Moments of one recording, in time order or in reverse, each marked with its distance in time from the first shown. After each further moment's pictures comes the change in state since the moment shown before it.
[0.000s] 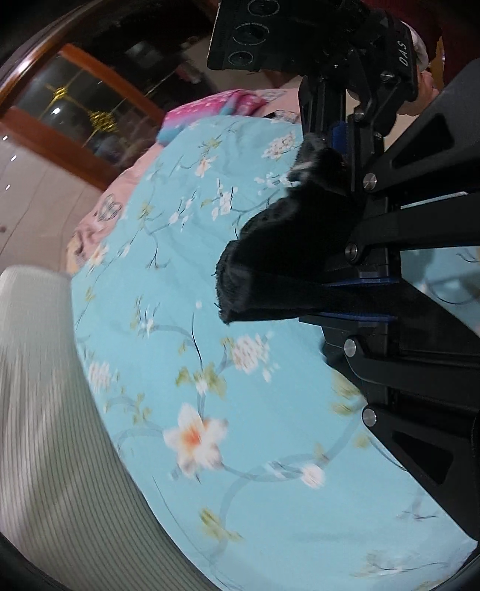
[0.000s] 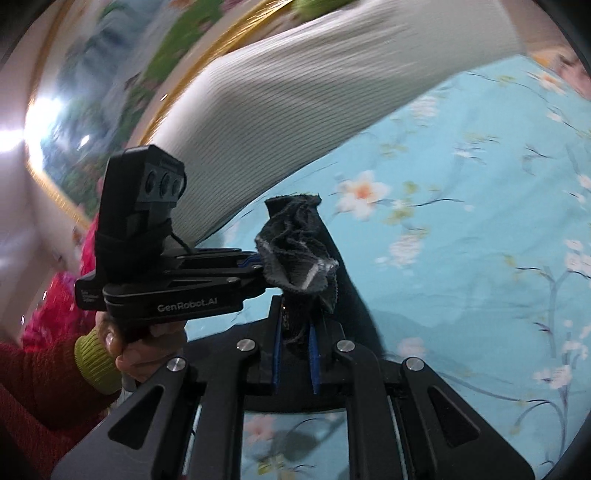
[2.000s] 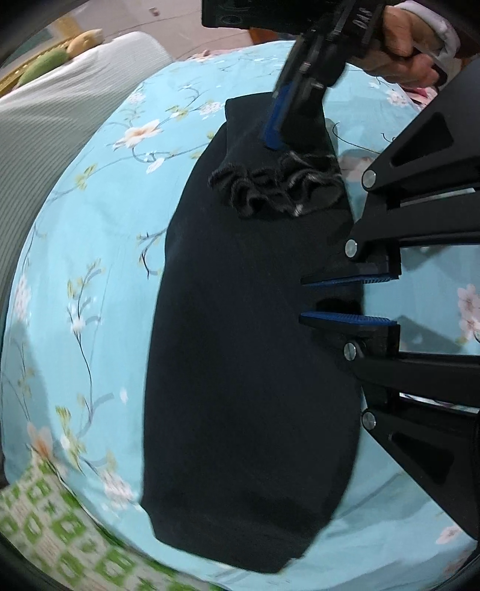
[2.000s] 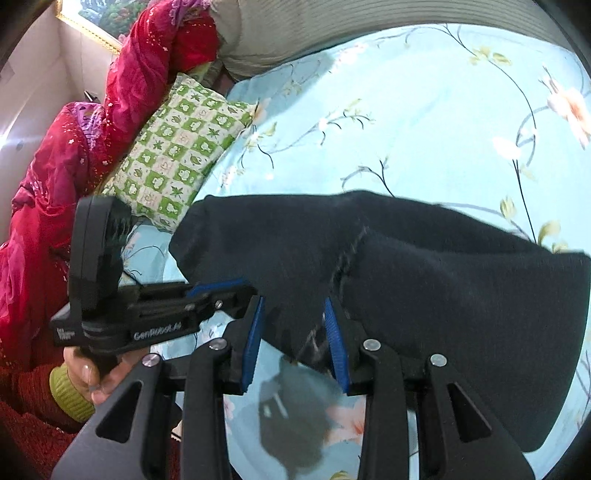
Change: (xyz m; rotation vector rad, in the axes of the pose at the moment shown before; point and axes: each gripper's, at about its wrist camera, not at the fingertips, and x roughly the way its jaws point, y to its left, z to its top) left arm -0.100 0.147 -0.291 -0.846 -0.039 0.340; right arm 0.200 0.124 -0.082 -0.311 0.565 0.161
